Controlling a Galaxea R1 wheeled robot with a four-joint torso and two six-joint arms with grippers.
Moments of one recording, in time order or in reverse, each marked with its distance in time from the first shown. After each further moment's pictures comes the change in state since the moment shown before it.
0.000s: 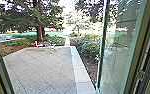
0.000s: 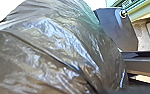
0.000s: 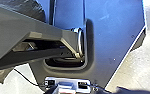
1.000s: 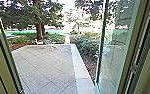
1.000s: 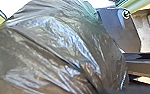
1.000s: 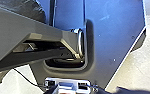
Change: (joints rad) left arm -0.006 0.000 -0.001 0.000 0.000 -0.002; right arm 0.001 -0.002 0.001 0.004 0.002 -0.004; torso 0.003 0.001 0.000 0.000
